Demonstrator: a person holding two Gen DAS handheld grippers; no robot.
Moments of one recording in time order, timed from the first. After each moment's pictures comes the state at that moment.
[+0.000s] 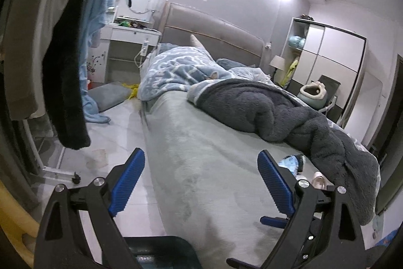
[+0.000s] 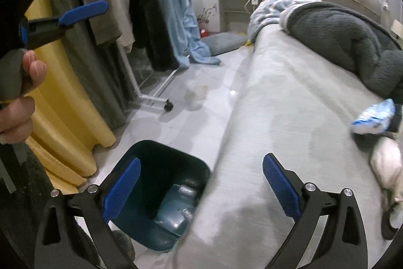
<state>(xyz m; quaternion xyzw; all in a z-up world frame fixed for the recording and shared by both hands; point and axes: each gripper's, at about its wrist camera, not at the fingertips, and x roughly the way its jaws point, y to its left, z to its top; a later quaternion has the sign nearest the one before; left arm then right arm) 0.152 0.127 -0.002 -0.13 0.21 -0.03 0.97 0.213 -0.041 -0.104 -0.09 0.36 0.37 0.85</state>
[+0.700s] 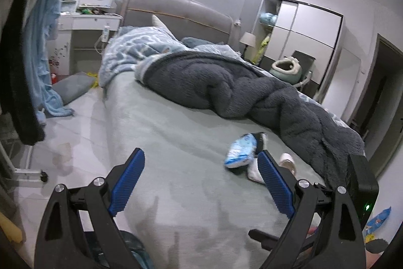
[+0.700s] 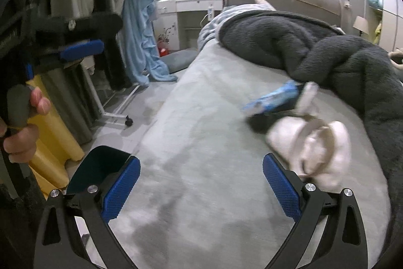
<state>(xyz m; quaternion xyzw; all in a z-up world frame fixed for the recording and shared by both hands) 0.189 0.031 -0.024 -0.11 0.25 -0.12 0.95 0.220 -0.168 -0.089 -0.07 0.32 0.28 0.90</state>
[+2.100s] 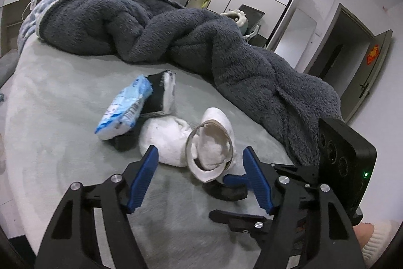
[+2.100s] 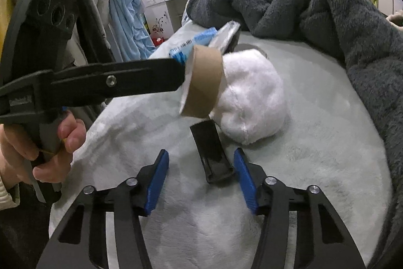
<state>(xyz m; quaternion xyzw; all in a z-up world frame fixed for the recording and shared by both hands) 0.257 -0.114 -0.095 -0.10 0.34 -0.30 0.88 0.250 -0.270 -0.130 -0.02 0.38 0.31 0.87</state>
